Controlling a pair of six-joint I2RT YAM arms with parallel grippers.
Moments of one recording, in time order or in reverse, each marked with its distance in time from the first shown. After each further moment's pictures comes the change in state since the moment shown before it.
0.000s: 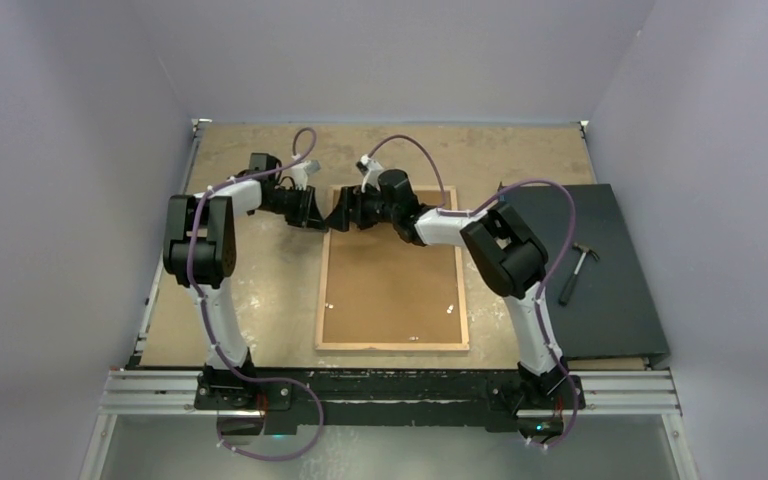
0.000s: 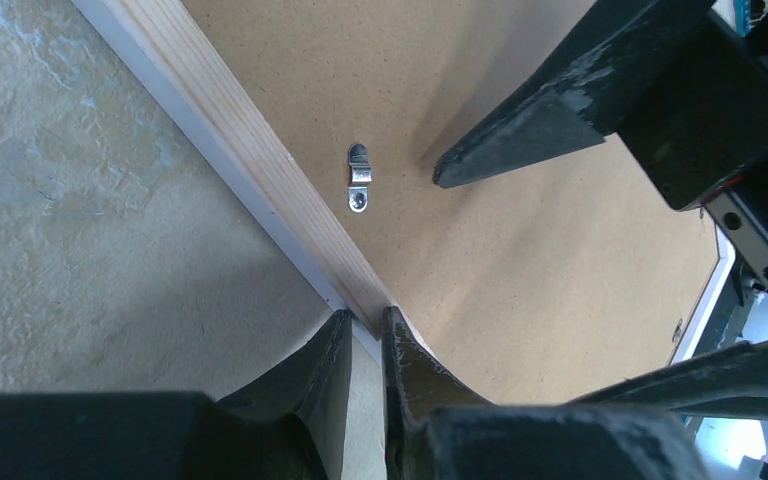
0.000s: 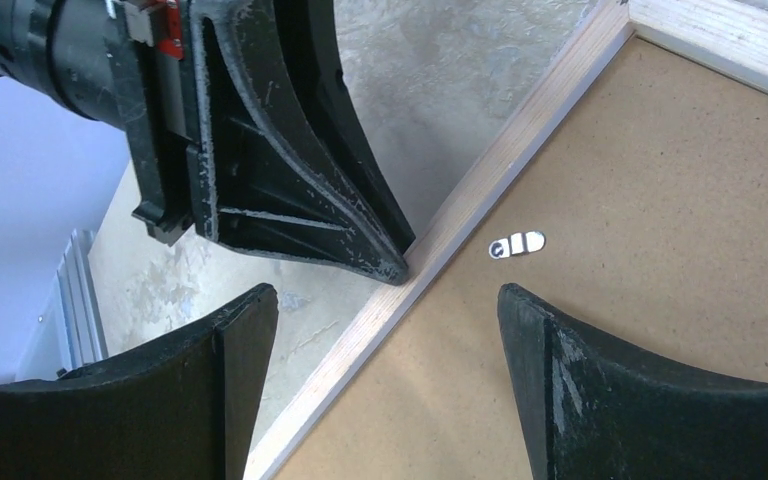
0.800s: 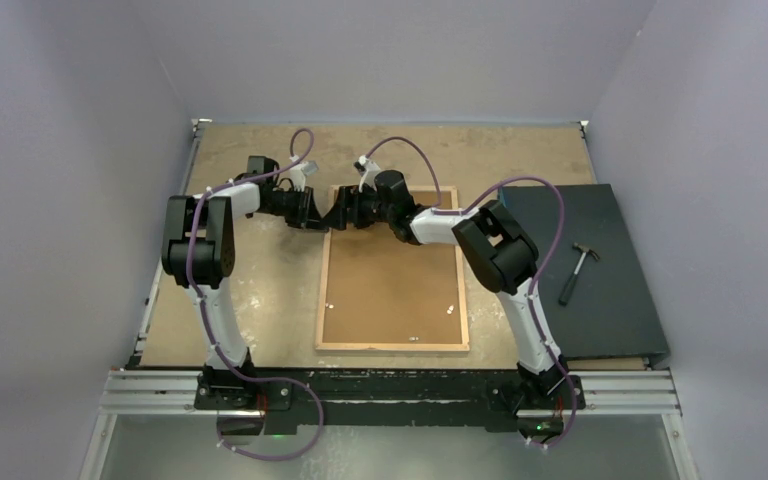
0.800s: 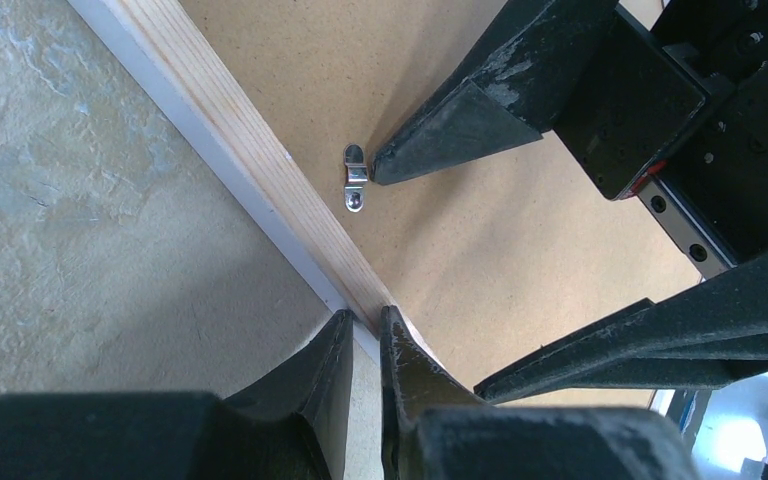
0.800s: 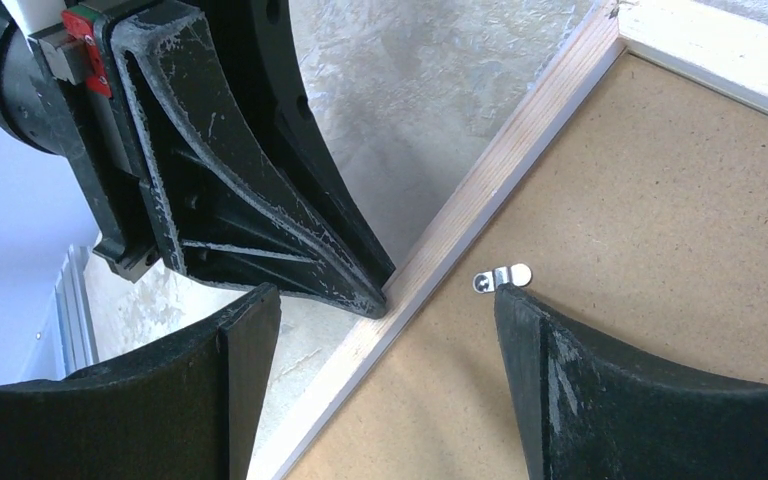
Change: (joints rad) left arm 0.010 -0.002 -0.041 0.068 0.048 -0.006; right arm 0.000 0.081 0.061 0.023 0.002 0.025
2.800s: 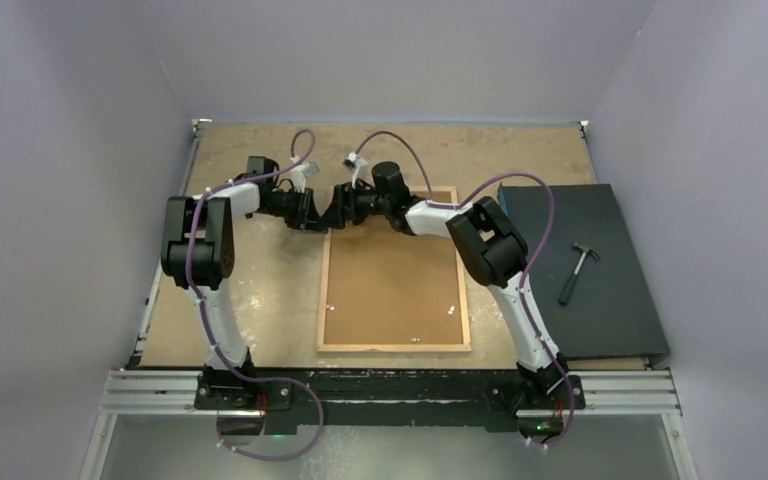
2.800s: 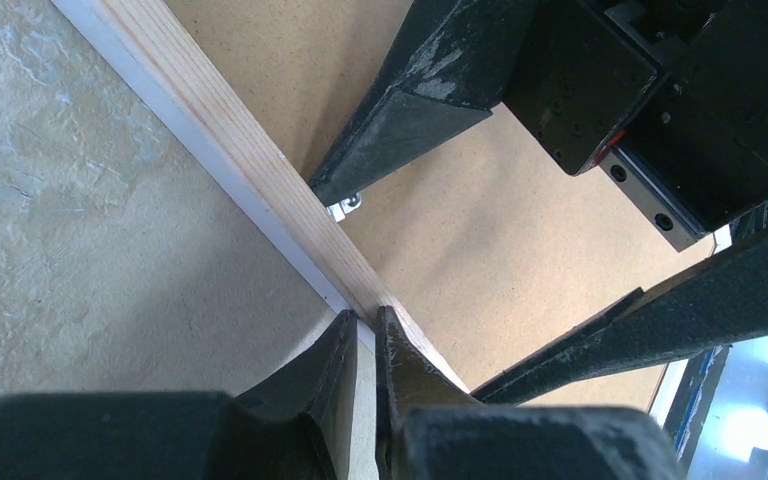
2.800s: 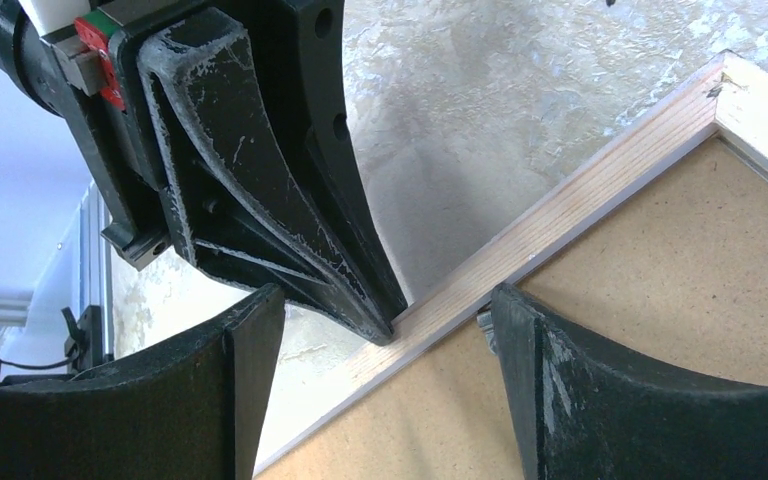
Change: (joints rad) left arm 0.000 -0.010 -0.003 -0.026 0.000 0.037; right arm -0.021 0.111 0.159 -0.040 -0.230 -0.086
